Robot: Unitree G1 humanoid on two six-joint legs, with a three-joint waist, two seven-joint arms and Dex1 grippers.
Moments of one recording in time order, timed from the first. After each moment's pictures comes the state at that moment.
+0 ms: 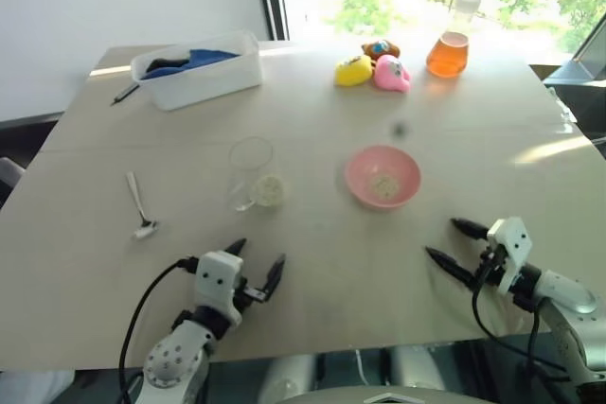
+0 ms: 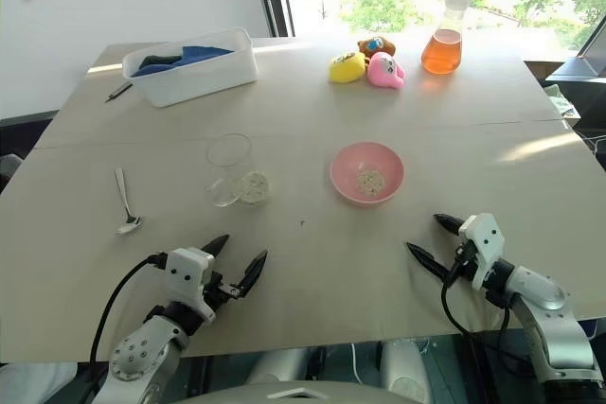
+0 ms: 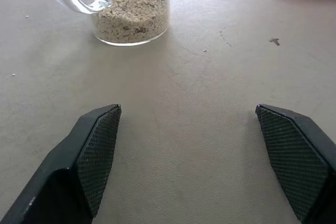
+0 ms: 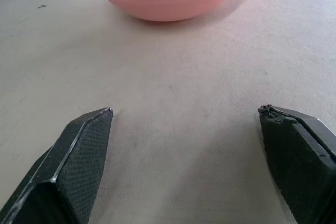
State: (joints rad) left arm 0.48 0.30 0.03 -0.46 -0.15 0.11 -0.39; right arm 0.16 -0.55 -0.11 -0.11 0.39 0.07 0.85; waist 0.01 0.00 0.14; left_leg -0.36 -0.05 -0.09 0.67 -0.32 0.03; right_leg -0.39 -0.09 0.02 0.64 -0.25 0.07
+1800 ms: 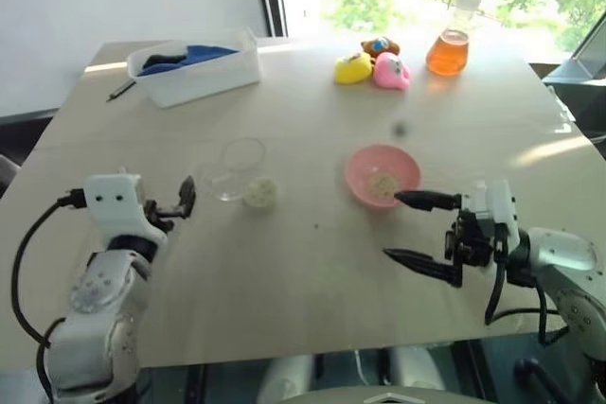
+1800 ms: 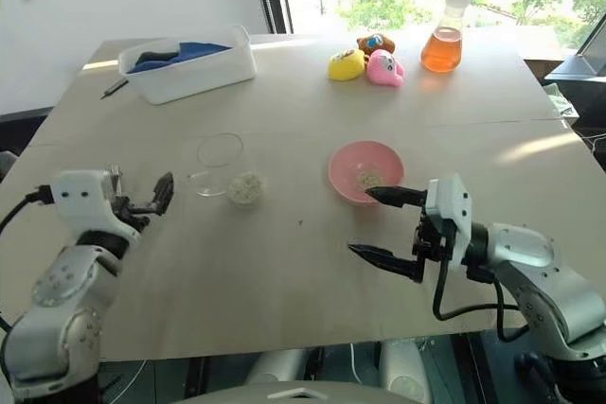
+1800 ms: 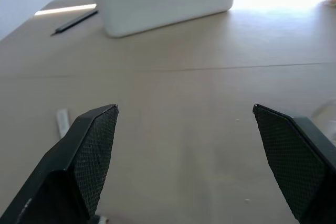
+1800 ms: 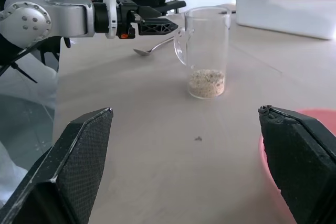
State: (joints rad) left arm 0.05 0.42 0.47 -0.59 -0.39 0.73 -0.03; right arm -0.06 -0.67 -0.03 -0.60 0.72 0.46 0.92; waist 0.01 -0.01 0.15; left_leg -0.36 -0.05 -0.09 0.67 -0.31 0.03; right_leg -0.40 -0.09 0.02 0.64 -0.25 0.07
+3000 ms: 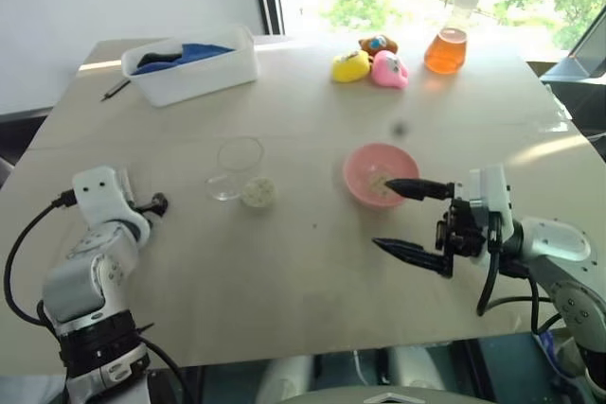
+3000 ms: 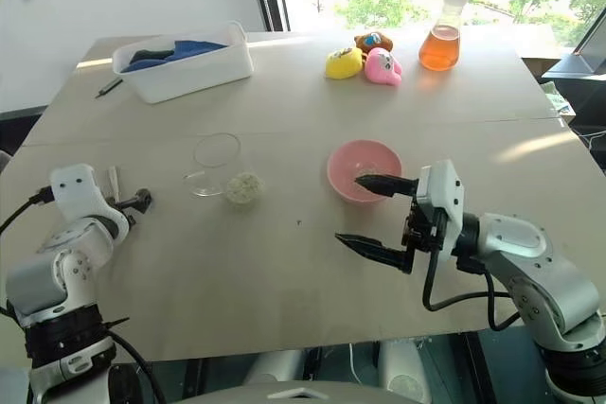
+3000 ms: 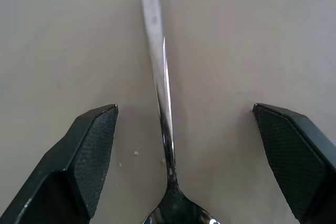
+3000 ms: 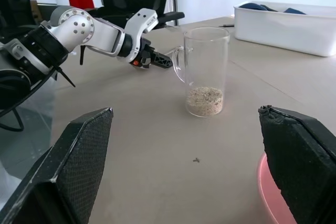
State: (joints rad) left arm -0.24 0.44 0.59 -0.18 -0.33 1.03 0.06; right arm -0.13 -0.65 -0.01 -0.63 0.74 0.50 0.87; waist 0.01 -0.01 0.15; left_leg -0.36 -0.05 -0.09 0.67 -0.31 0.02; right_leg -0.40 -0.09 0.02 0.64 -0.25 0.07
